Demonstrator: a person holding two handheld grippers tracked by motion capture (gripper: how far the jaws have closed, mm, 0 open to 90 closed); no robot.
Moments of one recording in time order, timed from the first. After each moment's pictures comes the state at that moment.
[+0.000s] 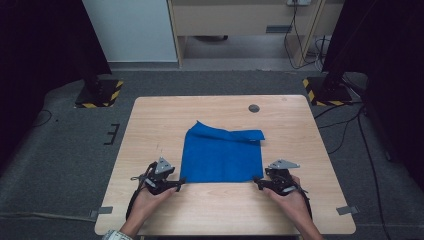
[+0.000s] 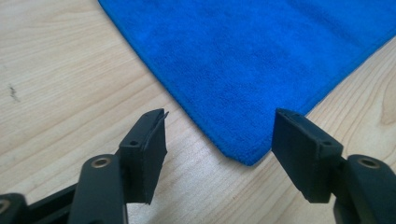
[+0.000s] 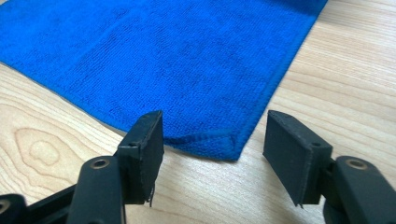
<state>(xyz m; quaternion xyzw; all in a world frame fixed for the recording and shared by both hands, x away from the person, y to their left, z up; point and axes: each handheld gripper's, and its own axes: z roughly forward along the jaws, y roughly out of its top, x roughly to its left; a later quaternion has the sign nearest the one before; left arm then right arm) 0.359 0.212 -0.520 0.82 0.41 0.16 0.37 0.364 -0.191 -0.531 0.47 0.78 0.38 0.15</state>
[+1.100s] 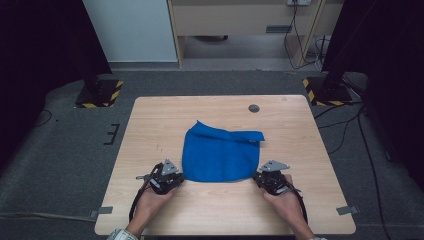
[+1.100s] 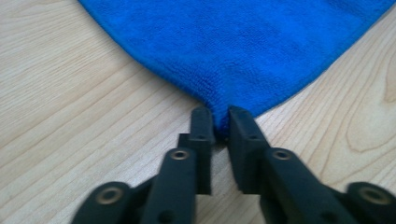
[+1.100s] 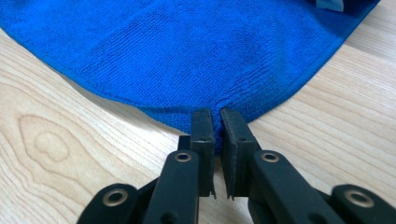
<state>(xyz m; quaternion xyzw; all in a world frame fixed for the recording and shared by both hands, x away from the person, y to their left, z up) 0.360 0.200 -0.524 0.85 0.38 0.15 0.34 0.364 -0.171 -0.532 0.42 0.81 0.37 0.17</state>
